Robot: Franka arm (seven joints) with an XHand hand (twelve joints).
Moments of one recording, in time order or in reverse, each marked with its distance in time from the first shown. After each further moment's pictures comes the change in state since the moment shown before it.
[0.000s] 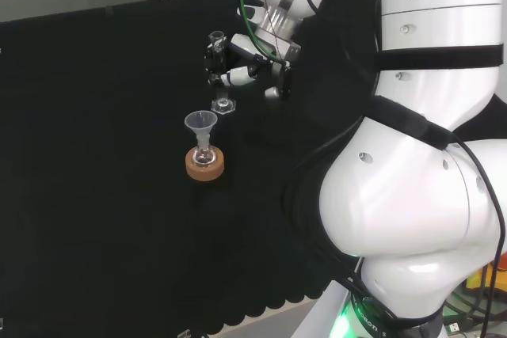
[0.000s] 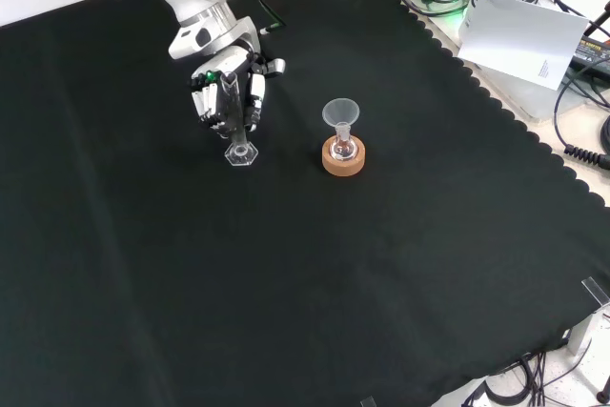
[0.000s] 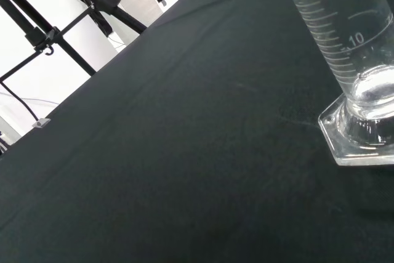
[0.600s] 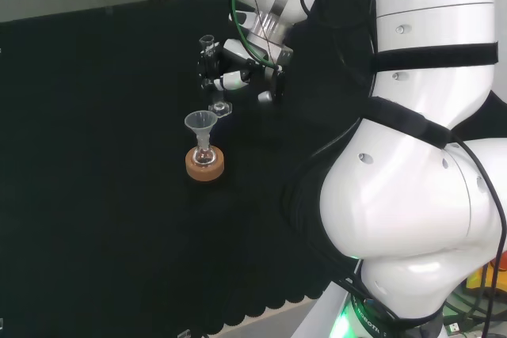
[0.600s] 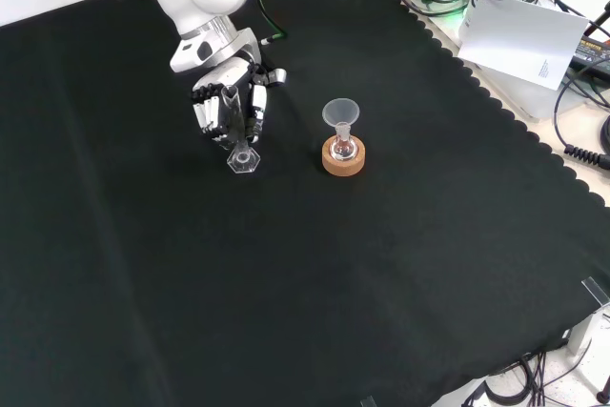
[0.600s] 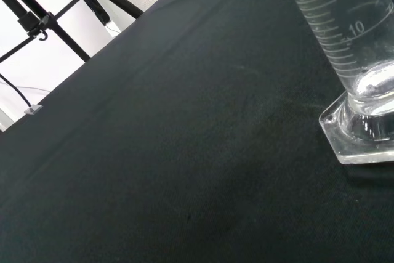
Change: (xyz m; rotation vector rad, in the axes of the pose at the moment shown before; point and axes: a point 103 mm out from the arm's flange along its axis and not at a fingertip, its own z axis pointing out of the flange) arm 0.001 0.013 0.018 0.024 -0.015 -0.003
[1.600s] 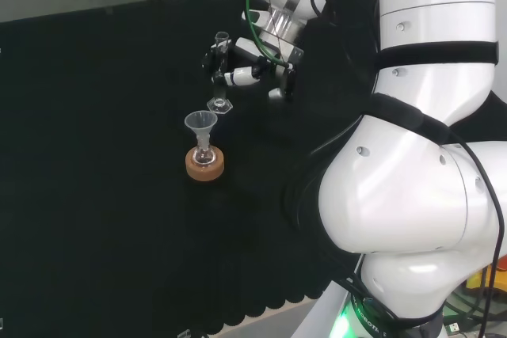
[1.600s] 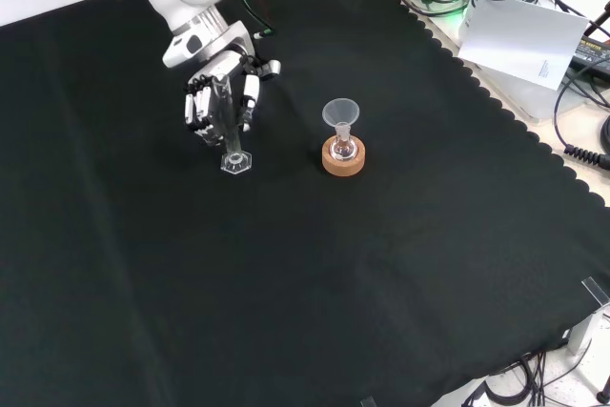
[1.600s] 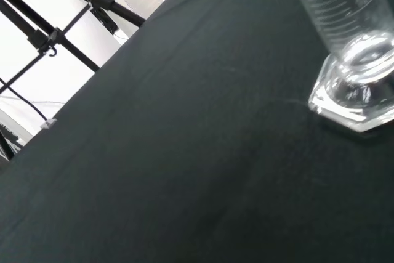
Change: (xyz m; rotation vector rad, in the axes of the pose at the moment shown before) arm -0.018 -0.015 -0.013 0.004 0.097 0.025
